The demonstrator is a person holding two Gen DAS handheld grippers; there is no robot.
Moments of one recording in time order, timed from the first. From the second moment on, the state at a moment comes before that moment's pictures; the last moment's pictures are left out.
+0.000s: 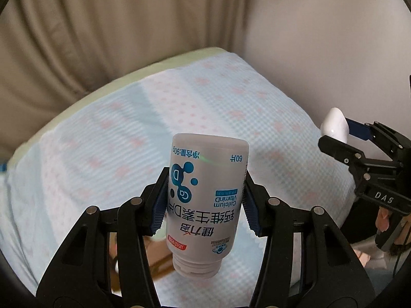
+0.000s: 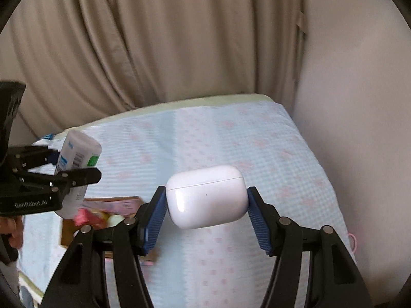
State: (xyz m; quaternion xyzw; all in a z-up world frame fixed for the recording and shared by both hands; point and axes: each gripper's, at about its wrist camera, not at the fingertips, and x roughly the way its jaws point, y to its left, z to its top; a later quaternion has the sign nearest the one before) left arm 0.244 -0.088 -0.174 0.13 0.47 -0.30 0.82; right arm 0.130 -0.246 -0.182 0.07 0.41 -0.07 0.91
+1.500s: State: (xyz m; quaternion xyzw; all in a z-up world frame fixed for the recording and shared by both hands) left arm 0.322 0.174 -0.408 0.05 0.63 -0.24 0.74; right arm 0.218 0.007 -0.412 0.07 0.60 -0.03 0.80
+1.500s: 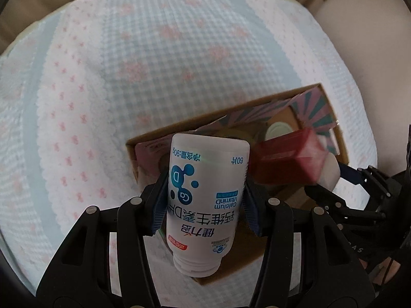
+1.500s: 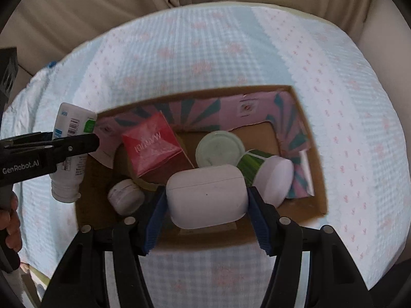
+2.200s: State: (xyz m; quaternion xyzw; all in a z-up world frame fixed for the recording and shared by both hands) left arm 0.302 0.165 -0.401 0.06 0.59 -0.26 0.76; right arm 0.195 0.014 -0.413 0.03 0.59 -0.01 0.81
